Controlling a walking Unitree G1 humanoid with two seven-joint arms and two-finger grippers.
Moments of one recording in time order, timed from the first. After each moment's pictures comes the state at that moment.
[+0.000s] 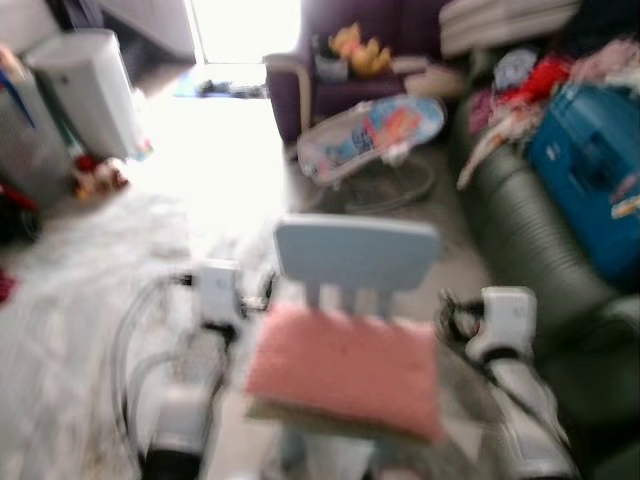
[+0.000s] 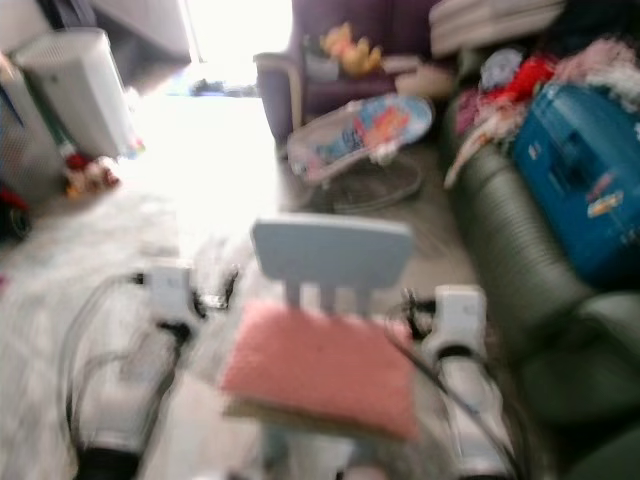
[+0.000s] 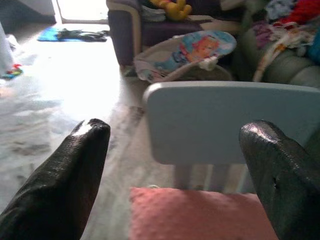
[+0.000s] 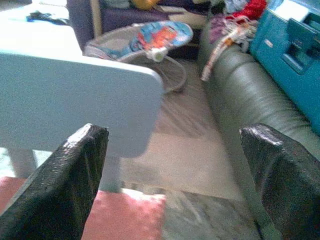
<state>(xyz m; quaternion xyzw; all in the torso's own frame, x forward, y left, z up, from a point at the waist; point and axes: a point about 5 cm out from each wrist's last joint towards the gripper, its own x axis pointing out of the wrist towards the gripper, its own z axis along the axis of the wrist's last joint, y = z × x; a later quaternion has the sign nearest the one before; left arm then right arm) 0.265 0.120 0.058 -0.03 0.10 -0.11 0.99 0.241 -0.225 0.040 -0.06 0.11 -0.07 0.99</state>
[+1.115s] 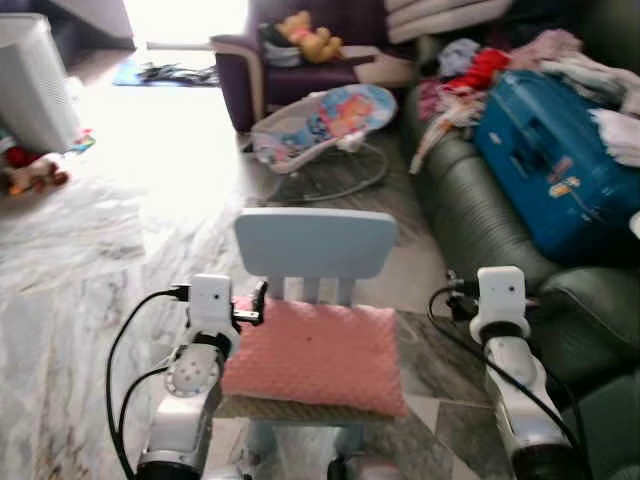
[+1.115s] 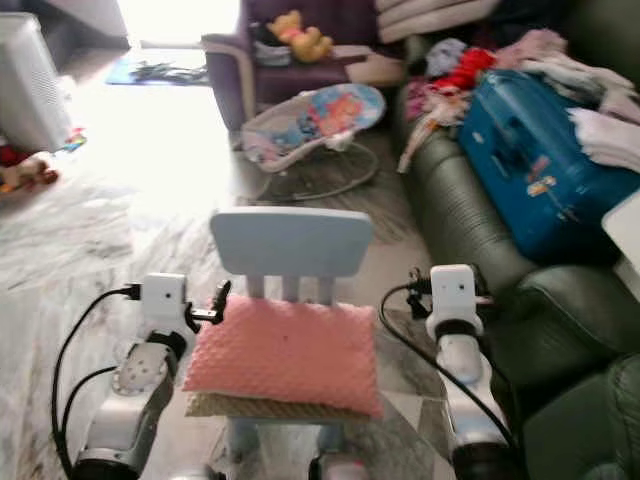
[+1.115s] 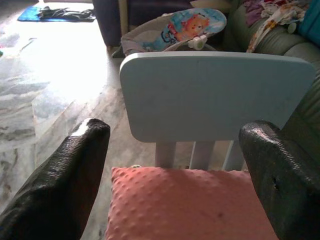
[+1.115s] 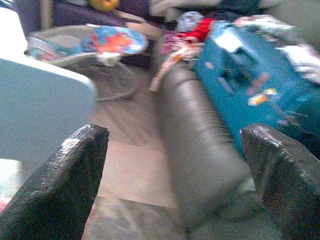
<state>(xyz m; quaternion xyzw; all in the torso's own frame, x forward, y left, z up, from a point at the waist) 0.254 0.134 0.047 -0.01 0.12 -0.06 0.99 0.273 -0.218 0.056 -0.11 0.08 -0.07 0.99</state>
